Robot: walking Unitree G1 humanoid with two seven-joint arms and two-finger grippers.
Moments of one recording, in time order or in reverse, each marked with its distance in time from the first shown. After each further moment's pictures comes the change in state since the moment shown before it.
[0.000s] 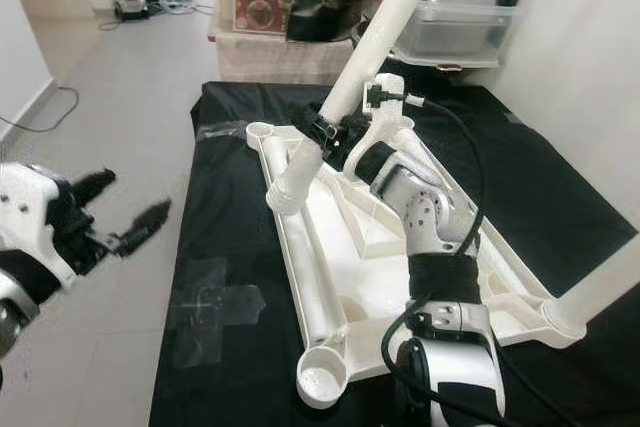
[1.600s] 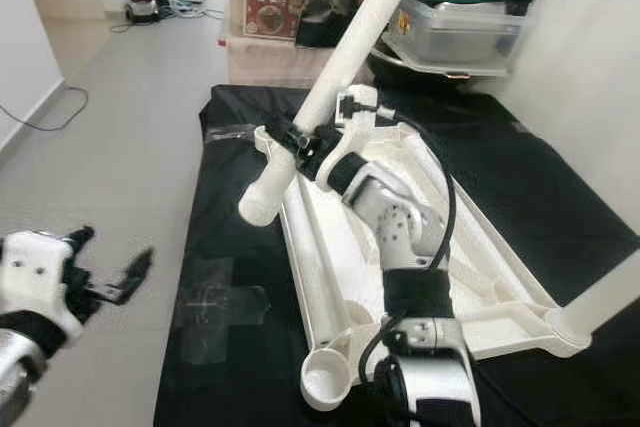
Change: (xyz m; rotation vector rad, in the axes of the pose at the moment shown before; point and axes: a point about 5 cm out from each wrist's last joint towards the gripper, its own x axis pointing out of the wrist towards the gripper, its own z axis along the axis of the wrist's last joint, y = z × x) left arm -0.015 -0.013 -0.048 -0.026 0.065 0.161; right arm 0.009 0.019 -0.028 0.035 0.014 -0.024
